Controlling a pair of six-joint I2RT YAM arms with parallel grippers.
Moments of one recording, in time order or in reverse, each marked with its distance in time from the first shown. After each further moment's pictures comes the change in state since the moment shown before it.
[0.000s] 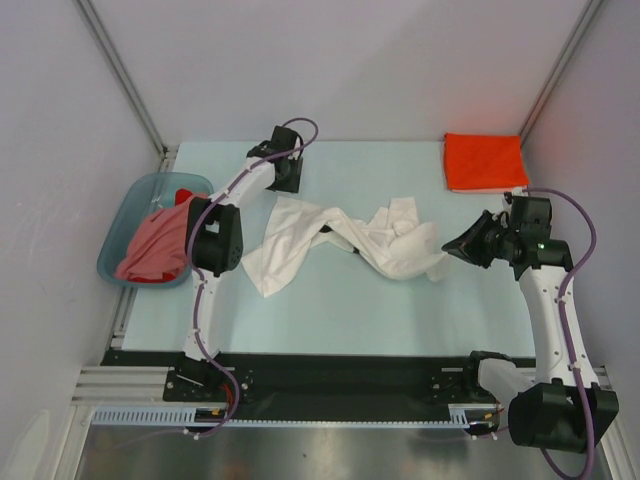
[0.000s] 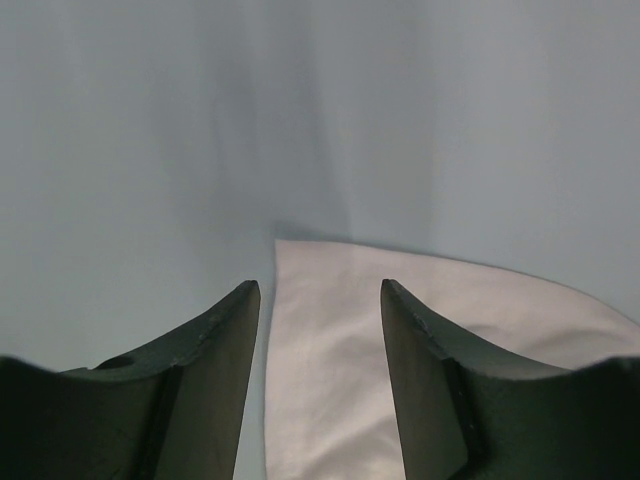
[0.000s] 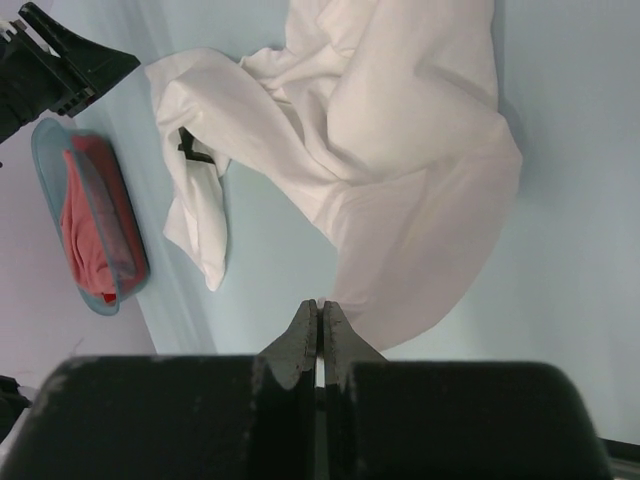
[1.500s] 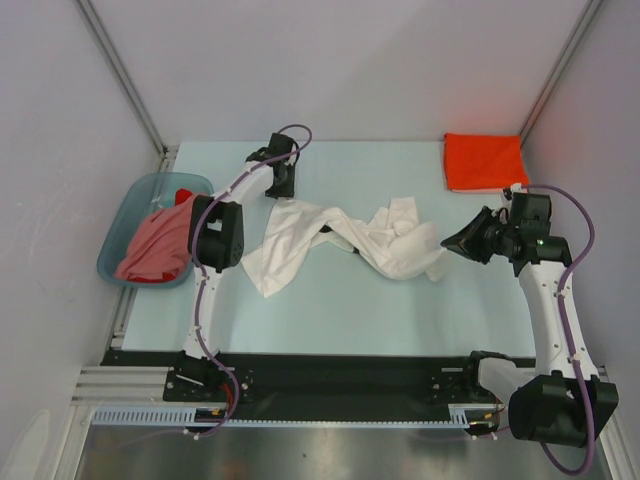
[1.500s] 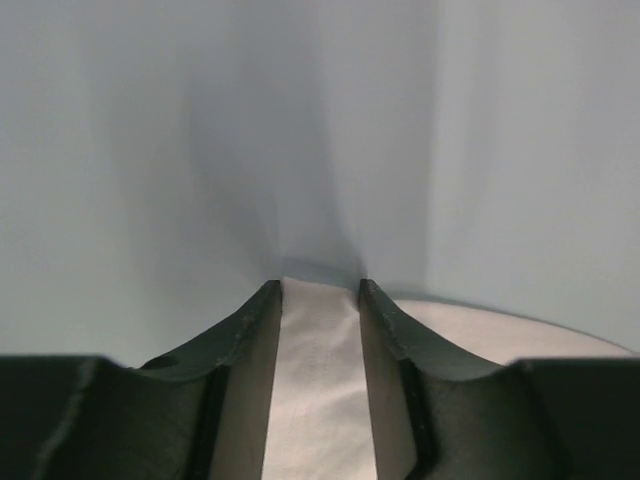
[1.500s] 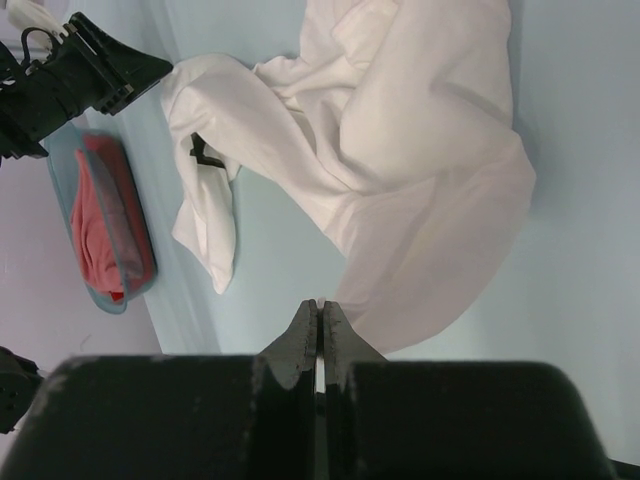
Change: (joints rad) left arm 0.029 0.079 -0.002 0.037 0.020 -0.070; right arm -0.004 0.036 0.010 0.044 -0.030 -0.006
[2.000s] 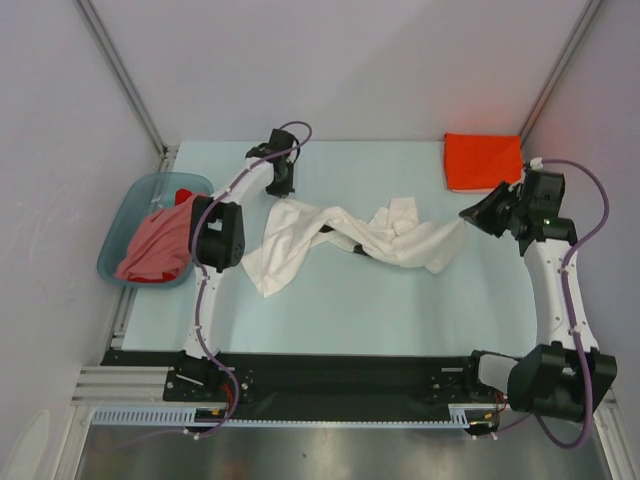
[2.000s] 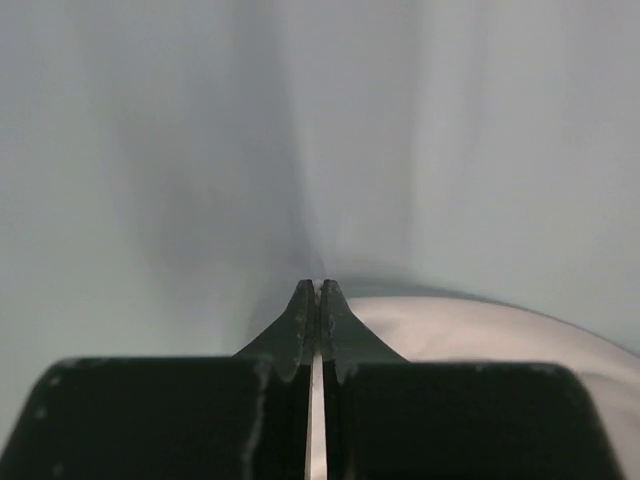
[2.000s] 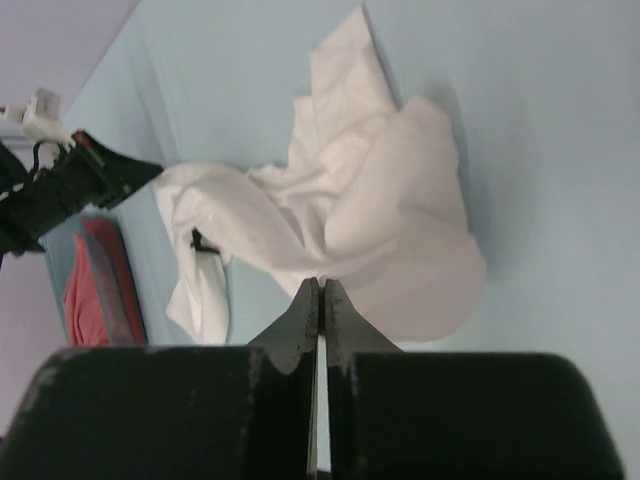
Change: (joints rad) left arm -0.003 0.003 0.042 -0.069 0.009 -0.009; right arm -0.048 0.090 0.084 0.106 0.096 -0.001
